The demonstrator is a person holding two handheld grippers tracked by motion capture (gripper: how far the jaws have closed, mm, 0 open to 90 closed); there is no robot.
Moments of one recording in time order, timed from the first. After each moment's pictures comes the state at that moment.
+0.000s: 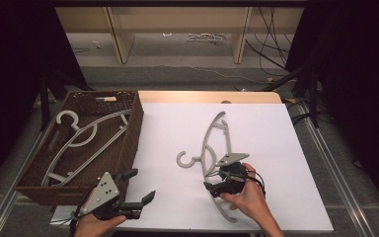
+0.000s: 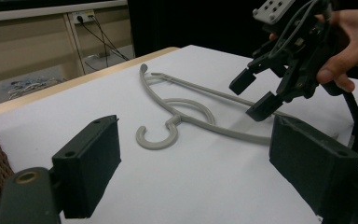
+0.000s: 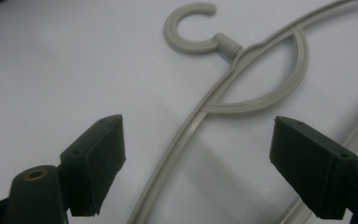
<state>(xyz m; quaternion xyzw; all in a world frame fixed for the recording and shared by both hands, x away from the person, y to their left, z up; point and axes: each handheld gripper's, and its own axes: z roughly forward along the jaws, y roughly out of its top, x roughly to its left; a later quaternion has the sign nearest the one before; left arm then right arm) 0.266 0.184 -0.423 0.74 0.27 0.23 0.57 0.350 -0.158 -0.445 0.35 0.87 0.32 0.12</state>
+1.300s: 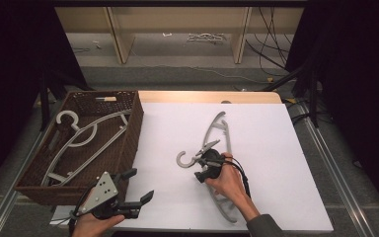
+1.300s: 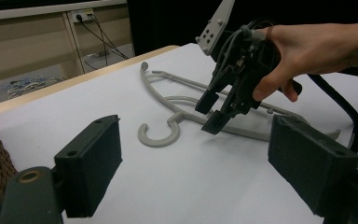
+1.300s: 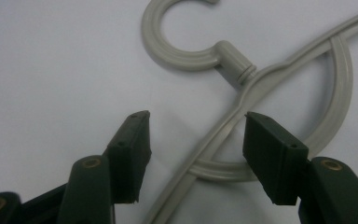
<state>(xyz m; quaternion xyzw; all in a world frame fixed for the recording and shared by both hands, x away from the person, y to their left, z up) 0.268 0.186 -0.425 0.74 0.27 0.23 0.57 0.403 -0.112 -0.466 0.35 0.90 0.24 0.11</state>
